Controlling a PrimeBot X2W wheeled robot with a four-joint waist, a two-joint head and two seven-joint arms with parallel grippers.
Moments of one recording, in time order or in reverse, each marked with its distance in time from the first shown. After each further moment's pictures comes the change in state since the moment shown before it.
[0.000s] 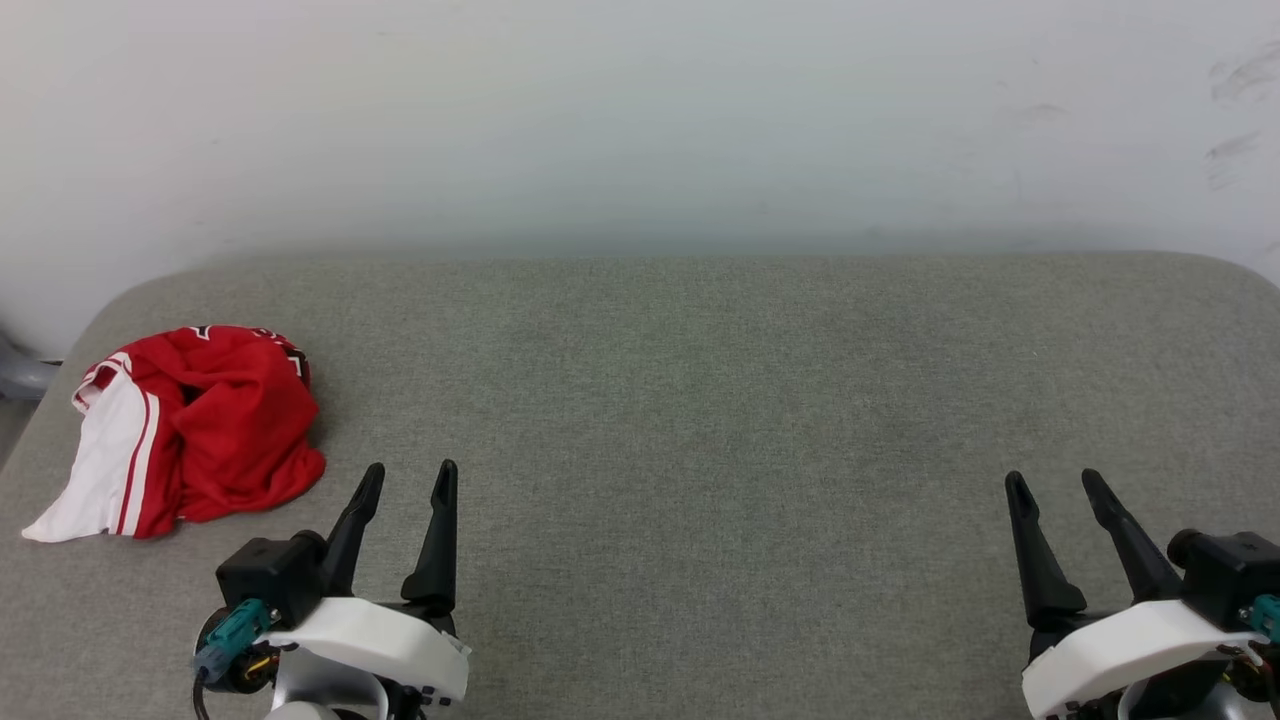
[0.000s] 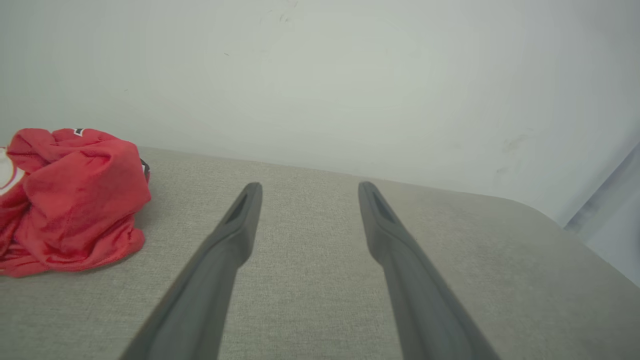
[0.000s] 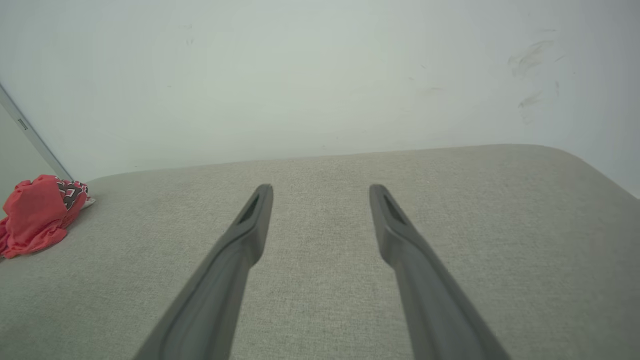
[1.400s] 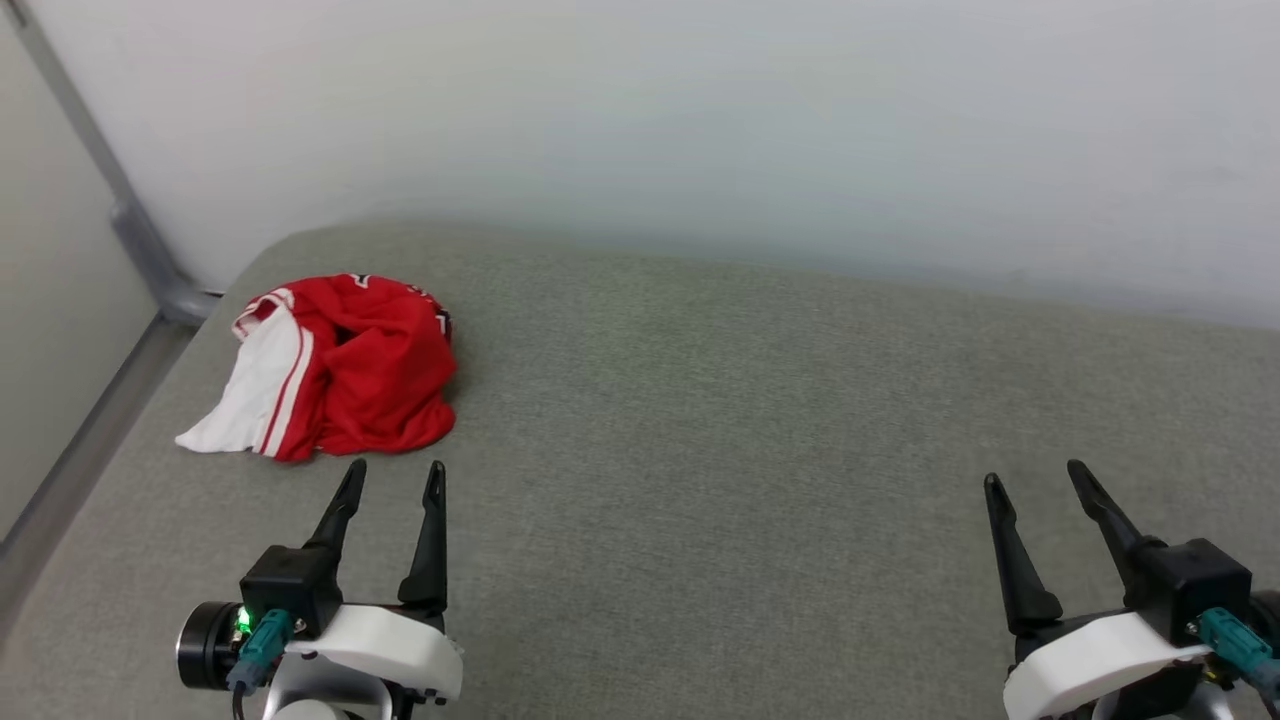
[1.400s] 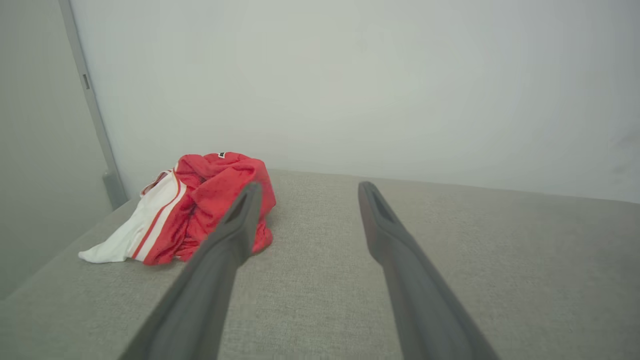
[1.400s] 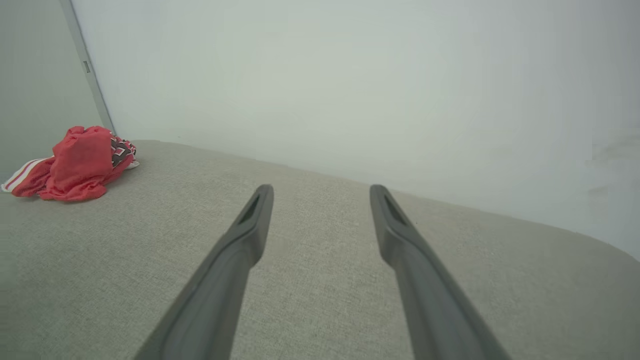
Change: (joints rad) left arm -0.017 -0.035 0.051 0.067 0.227 0.004 -0.084; right arm 0.016 0.005 0.027 -0.040 -0.202 0.000 -0.045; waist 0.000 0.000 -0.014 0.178
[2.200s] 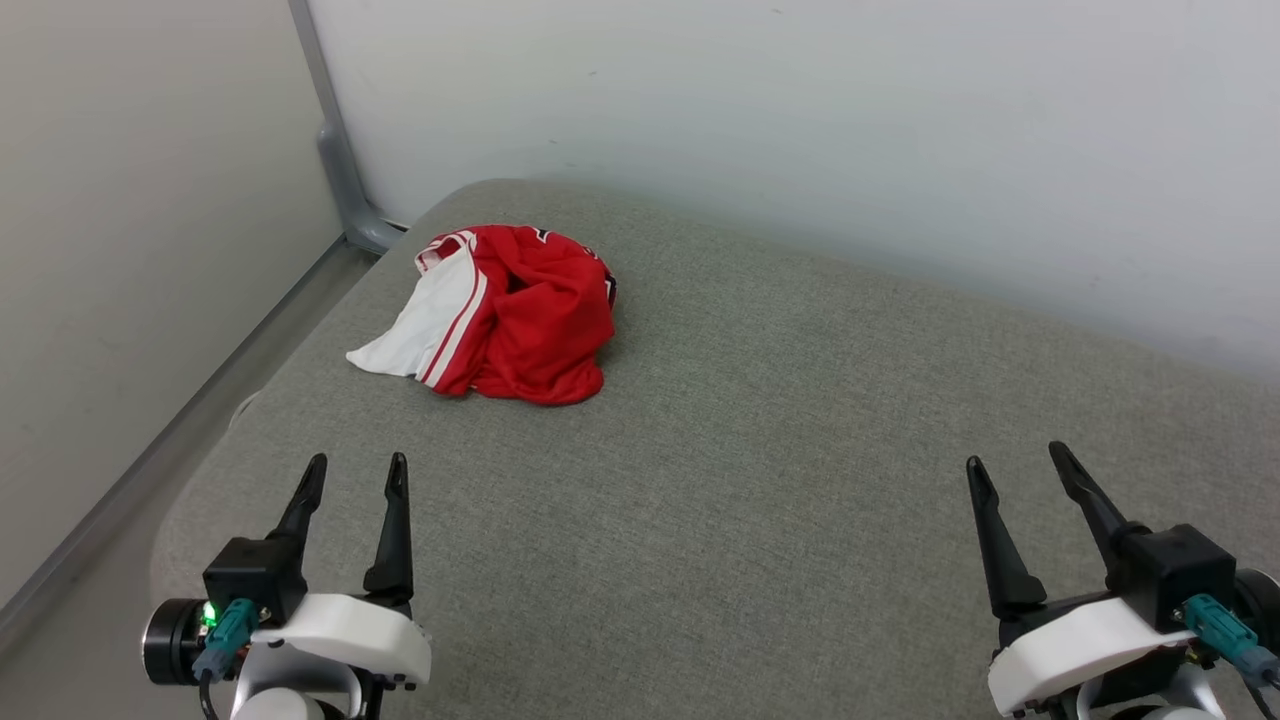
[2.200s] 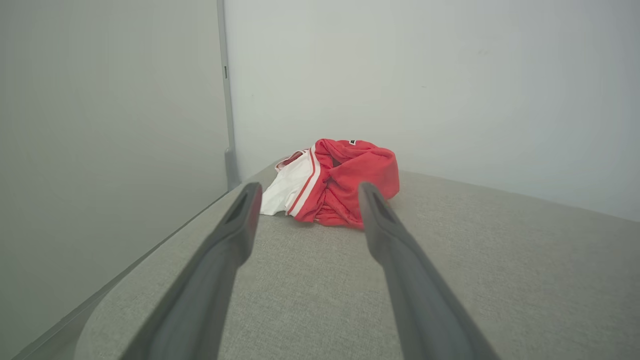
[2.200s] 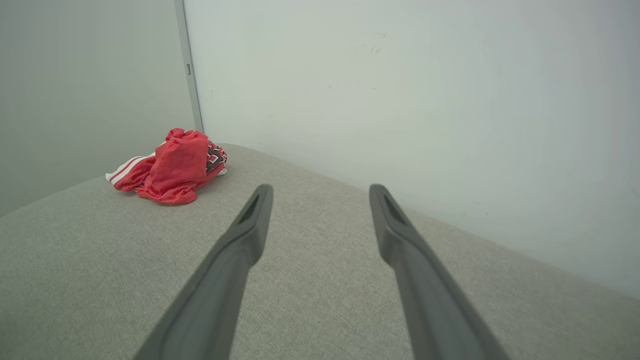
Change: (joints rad) left arm -0.010 0.002 0.072 0.031 0.013 -0.007 -0.009; right arm -0.037 0.001 0.027 0.033 -0.004 0.000 -0.035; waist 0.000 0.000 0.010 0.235
